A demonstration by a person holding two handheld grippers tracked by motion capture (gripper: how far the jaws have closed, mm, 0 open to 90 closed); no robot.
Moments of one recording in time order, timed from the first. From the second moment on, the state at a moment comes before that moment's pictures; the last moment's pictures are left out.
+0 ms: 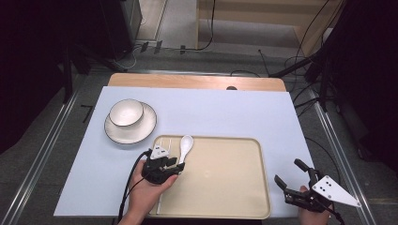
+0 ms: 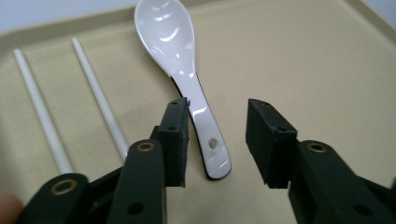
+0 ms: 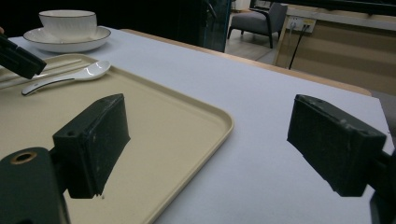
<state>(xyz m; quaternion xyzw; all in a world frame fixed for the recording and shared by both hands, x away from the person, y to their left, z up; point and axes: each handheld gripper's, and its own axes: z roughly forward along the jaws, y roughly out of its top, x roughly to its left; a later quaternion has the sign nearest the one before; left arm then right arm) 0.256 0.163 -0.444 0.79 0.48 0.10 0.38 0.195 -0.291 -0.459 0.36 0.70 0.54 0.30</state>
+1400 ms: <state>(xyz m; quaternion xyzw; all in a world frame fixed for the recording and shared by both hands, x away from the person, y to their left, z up) 0.325 0.133 -0.457 0.78 0.51 0.06 0.36 0.195 -0.288 -0.456 0.36 0.70 0.55 0.30</state>
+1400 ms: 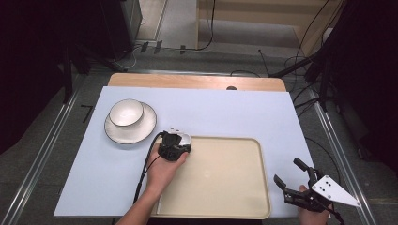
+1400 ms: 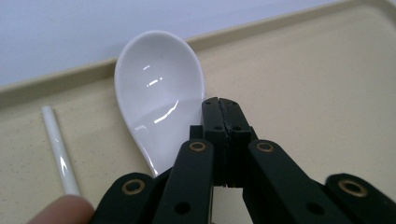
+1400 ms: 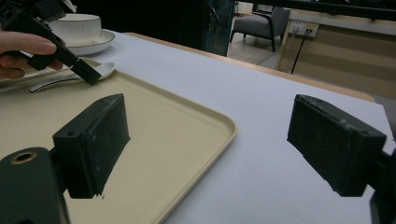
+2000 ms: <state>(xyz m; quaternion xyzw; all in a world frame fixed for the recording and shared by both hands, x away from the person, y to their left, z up) 0.323 0.192 -0.412 0.76 0.47 0.07 0.45 0.195 -0.290 -0.455 0.36 0.69 0.55 0.30</state>
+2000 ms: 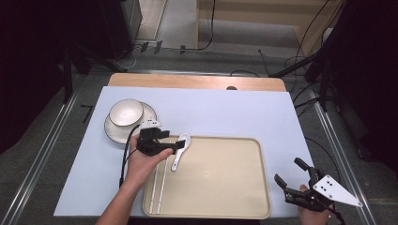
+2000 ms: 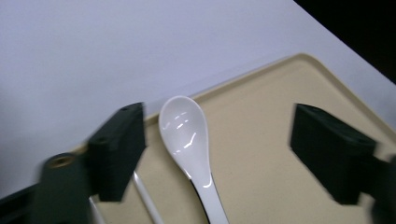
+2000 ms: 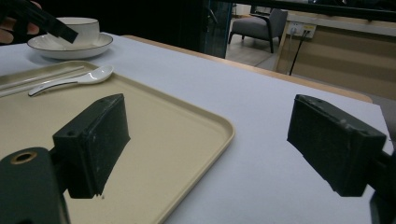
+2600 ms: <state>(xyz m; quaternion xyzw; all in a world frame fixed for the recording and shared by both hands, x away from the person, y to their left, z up) 0.329 0.251 -0.394 0.74 0.48 0.10 0.46 0.193 -0.290 -0.456 0.36 0.69 0.55 0.30</state>
